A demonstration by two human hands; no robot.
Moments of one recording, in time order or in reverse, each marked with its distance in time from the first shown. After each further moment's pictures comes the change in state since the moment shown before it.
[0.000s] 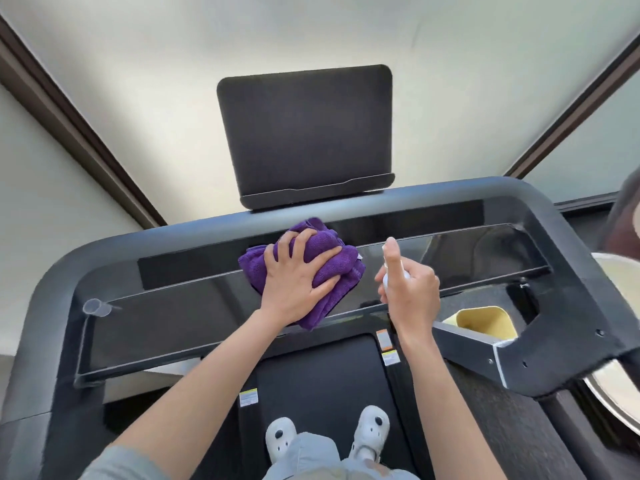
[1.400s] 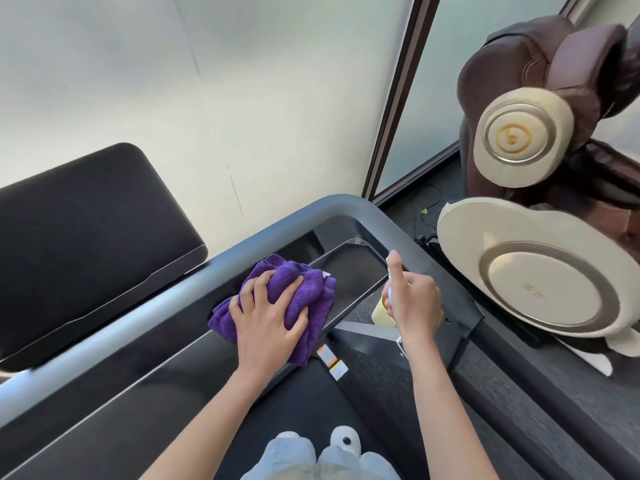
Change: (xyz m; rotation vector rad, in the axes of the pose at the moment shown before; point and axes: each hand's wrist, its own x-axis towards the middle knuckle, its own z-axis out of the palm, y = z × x) left_hand 0.104 0.186 0.055 -0.097 -0.012 0.140; right_hand 0.129 0.101 -0.182 -0.094 0.381 0.328
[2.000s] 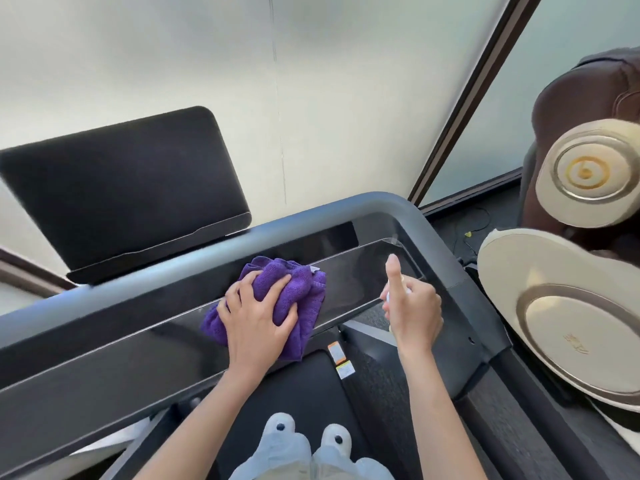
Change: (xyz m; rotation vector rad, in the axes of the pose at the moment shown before) left_hand -0.046 -0.015 -0.014 0.033 0.128 -0.301; right_hand -0.022 -0.005 0.016 -0.036 -0.126 -0.155
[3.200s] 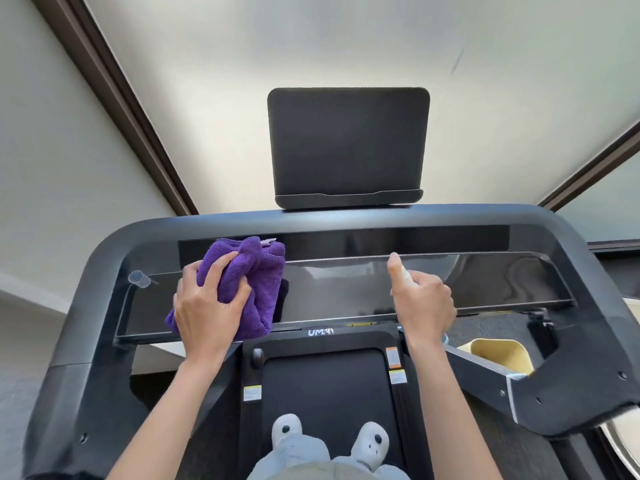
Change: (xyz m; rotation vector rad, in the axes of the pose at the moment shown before) left_hand -0.110 -0.223 -0.140 -0.185 0.392 -0.444; right_hand -0.159 -0.083 0.115 -0.159 -0.181 -0.316
